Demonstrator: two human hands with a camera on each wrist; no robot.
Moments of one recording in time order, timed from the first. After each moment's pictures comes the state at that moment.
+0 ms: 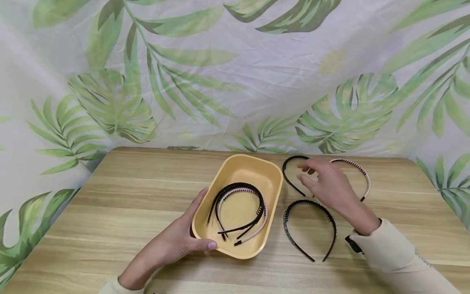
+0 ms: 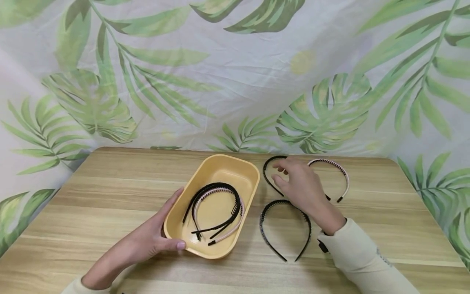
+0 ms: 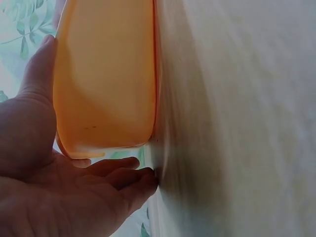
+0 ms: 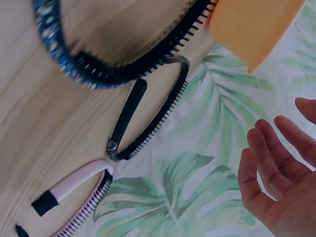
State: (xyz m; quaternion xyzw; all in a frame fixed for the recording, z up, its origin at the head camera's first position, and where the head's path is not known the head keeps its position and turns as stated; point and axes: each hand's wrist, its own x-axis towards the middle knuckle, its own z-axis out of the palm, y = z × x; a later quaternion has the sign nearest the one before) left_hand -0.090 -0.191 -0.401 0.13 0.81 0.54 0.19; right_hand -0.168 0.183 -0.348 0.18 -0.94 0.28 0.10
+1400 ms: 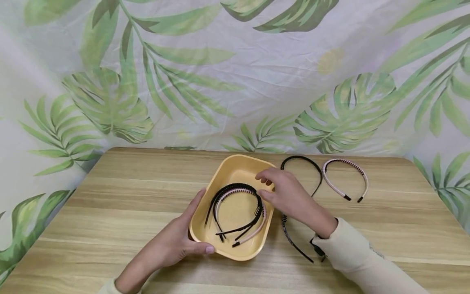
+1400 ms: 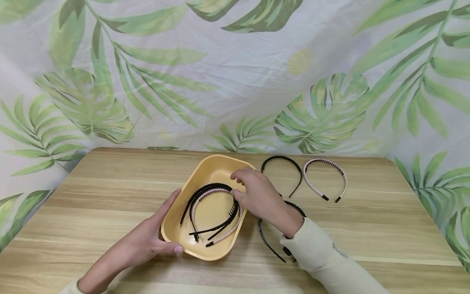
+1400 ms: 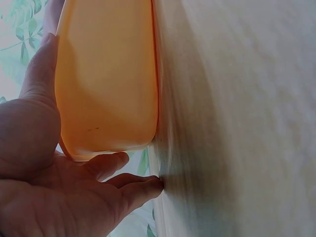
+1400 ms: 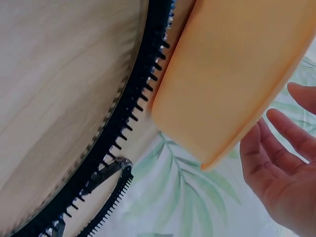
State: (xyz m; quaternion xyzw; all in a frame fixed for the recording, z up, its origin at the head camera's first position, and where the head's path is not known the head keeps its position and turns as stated) left_hand -0.087 -0.188 -0.399 0.12 0.89 0.43 0.14; right_hand -0.166 0.107 -0.360 0.26 -0.91 0.31 0.03
